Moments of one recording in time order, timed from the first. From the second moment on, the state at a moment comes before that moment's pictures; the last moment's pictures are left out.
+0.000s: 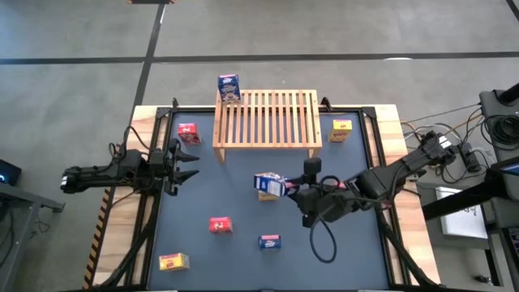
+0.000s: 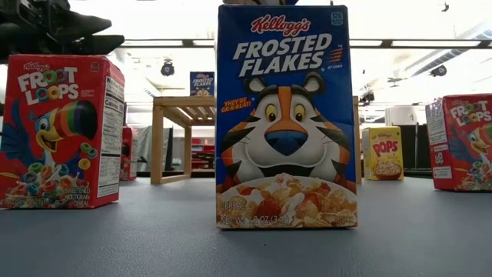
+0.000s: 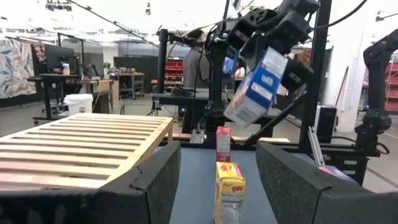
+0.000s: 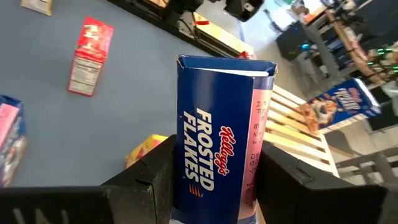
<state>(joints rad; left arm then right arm) 0.03 0.02 0.11 0.07 -0.02 -0.04 0.47 1.45 1.40 -0.63 0.68 -0.16</state>
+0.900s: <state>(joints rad) 0.03 0.35 0.47 0.01 -0.25 -0.06 0.25 1.45 1.40 -0.59 0.59 -0.26</state>
